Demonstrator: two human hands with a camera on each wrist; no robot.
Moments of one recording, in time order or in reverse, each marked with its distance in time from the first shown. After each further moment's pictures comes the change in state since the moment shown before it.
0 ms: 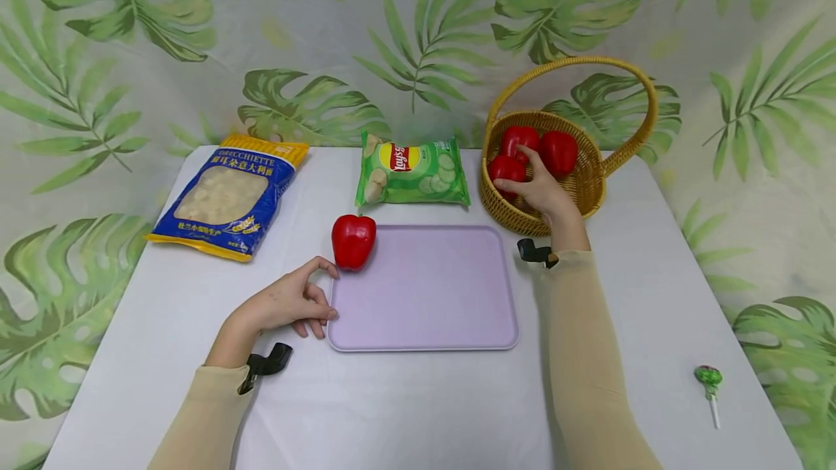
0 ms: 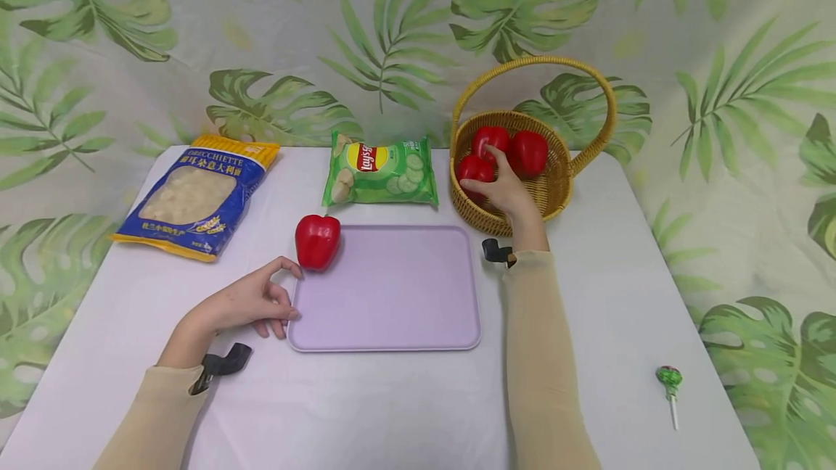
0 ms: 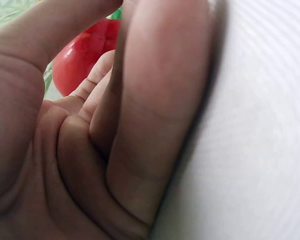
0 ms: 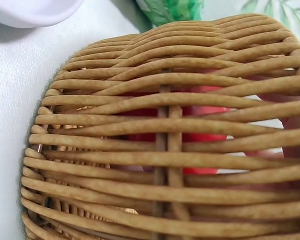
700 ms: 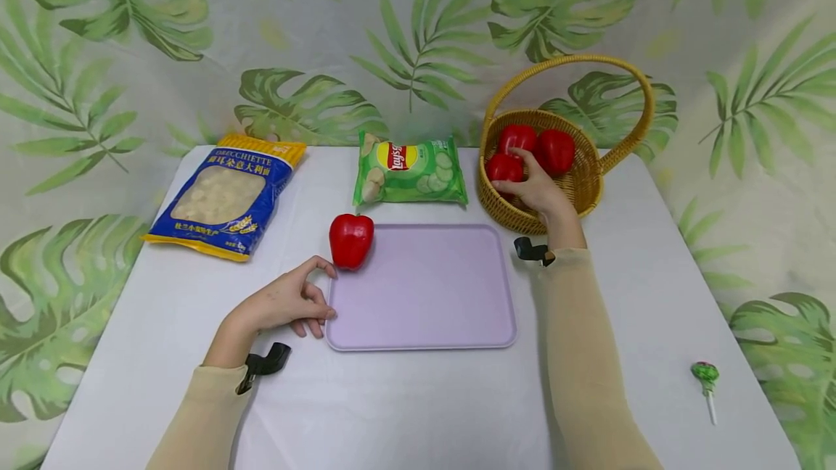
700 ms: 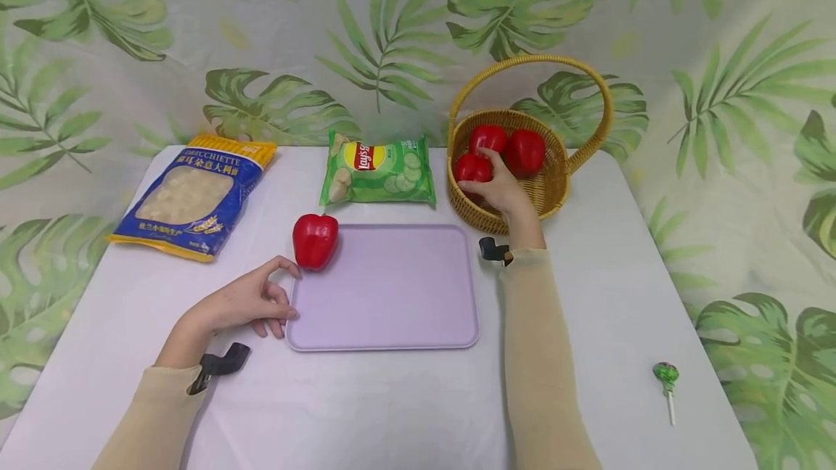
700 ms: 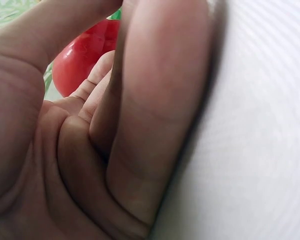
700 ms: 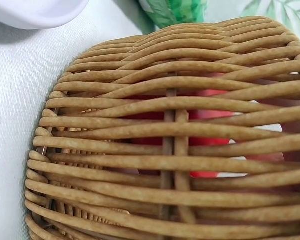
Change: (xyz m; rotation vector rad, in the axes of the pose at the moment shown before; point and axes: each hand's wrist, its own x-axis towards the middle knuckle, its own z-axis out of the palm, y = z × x) left_hand -0.001 -0.001 0.000 0.003 0.009 -0.003; right_hand 0.002 0.004 0.002 -0.039 0.009 0.003
